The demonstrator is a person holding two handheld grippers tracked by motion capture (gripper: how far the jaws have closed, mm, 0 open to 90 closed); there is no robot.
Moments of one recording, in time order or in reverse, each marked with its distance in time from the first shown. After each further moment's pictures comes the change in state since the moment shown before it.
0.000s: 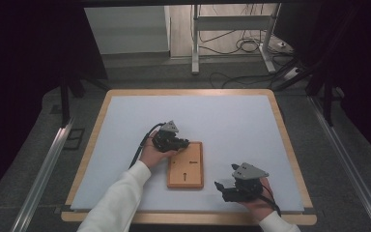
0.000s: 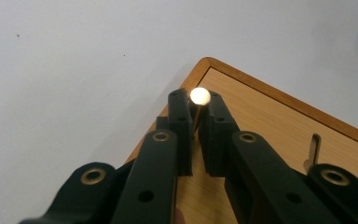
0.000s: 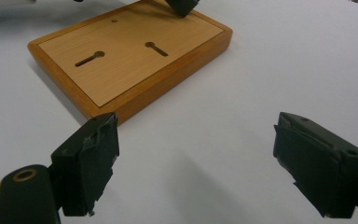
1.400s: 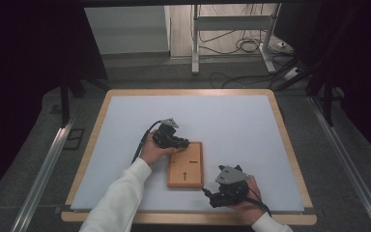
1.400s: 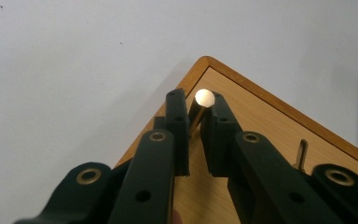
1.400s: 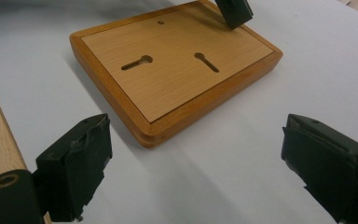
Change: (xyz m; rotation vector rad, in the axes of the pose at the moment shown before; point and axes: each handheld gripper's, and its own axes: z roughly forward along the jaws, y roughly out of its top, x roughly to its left) left arm 0.008 0.009 0.000 0.065 -0.058 -0.103; right arm 0.031 0.018 0.015 0.029 0.042 -0.120
